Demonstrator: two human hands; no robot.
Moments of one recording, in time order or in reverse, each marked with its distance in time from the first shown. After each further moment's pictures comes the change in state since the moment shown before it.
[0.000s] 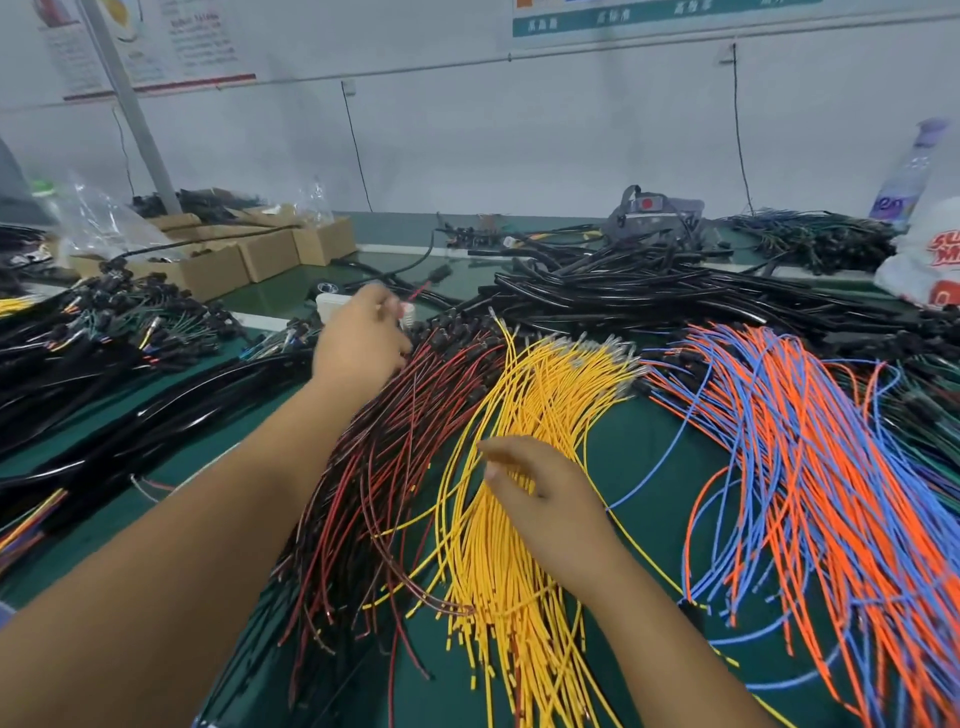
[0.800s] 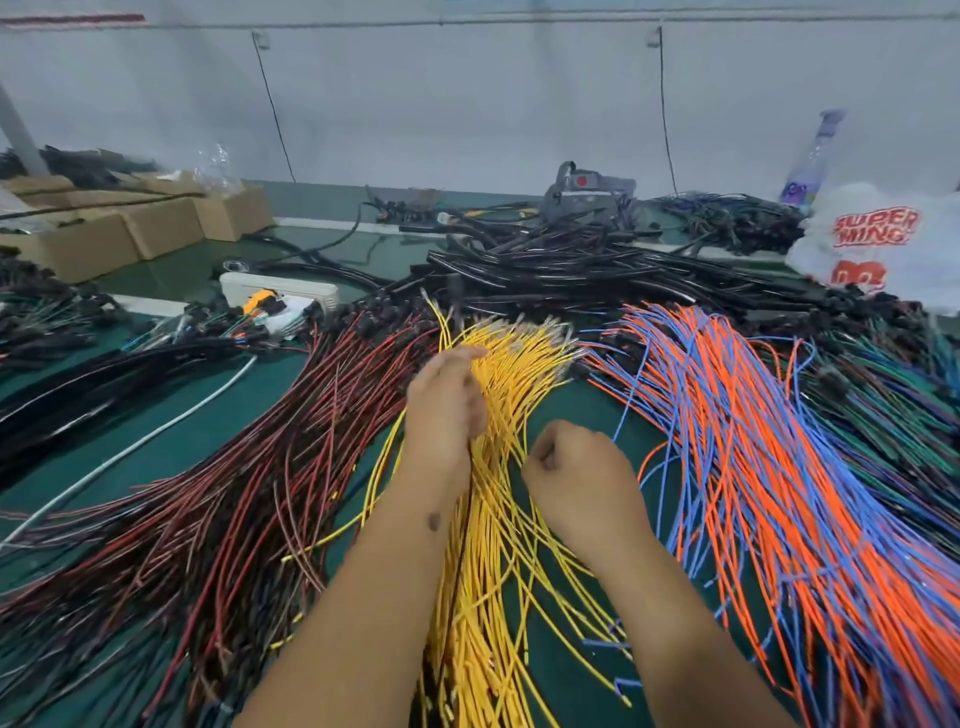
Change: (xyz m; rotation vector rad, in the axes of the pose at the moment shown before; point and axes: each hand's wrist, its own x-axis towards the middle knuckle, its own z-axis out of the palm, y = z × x) left_hand -0.071 0.045 0.120 -1.131 -0.242 -0.380; right_hand 0.006 0.026 -0.048 -0.542 0.223 0.260
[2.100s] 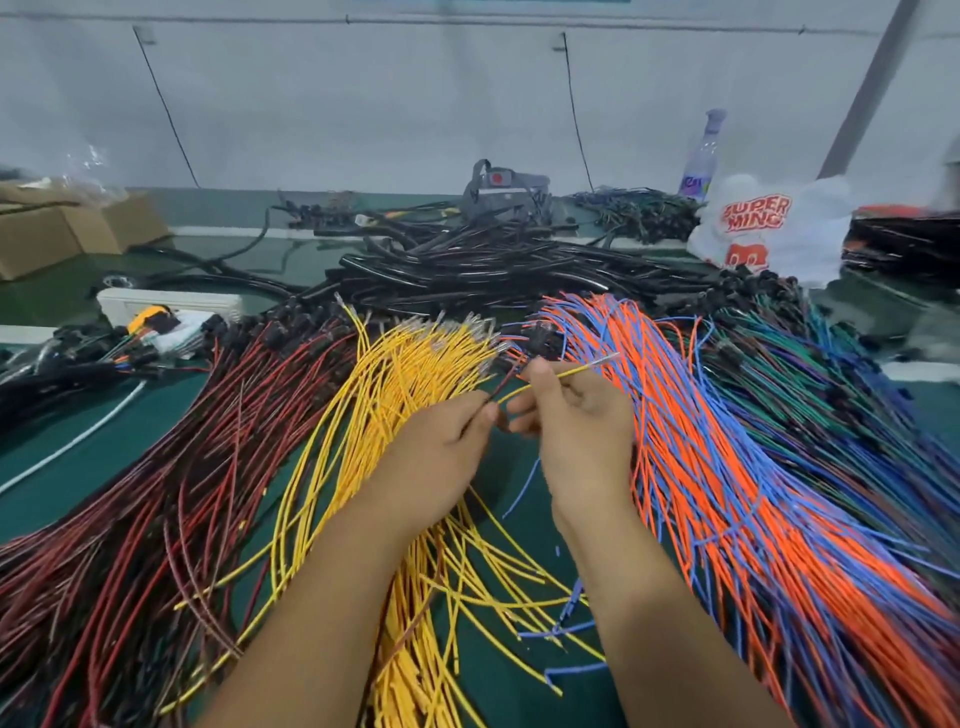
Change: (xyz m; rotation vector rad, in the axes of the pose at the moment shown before) left_hand -0.041 -0.007 0.014 0.961 -0.569 0.453; right_hand 0.010 0.011 -0.029 1.032 0.423 0.224
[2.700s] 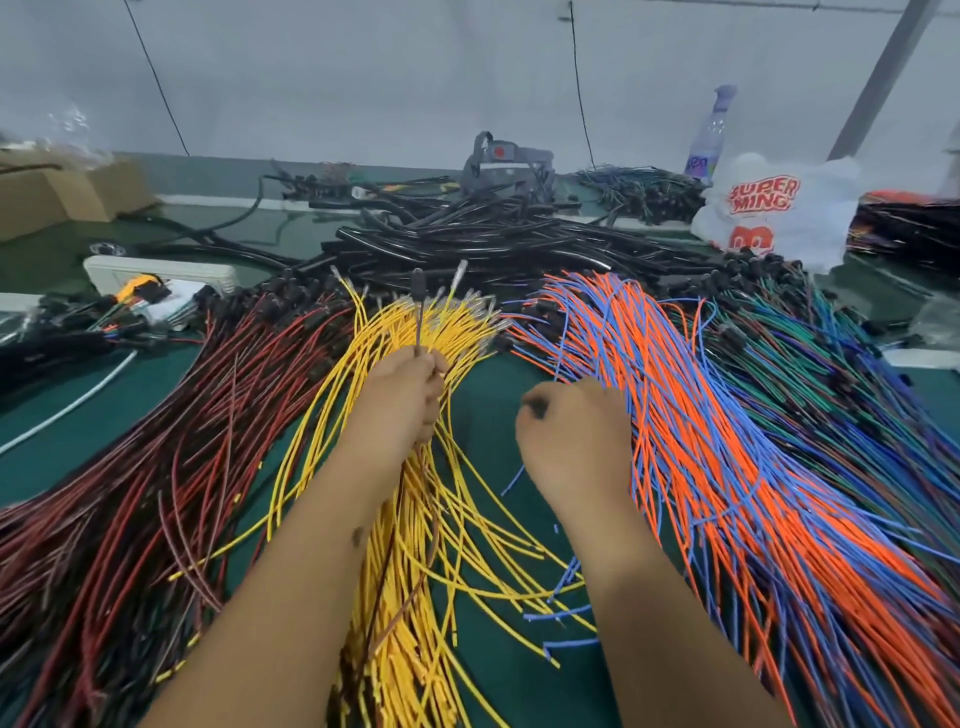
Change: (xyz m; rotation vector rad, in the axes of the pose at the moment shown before) left_hand 0.017 -0.012 -0.011 -0.700 0.213 -0.442; right_hand 0.004 0.015 -0.015 -1.206 -0.178 -0.097
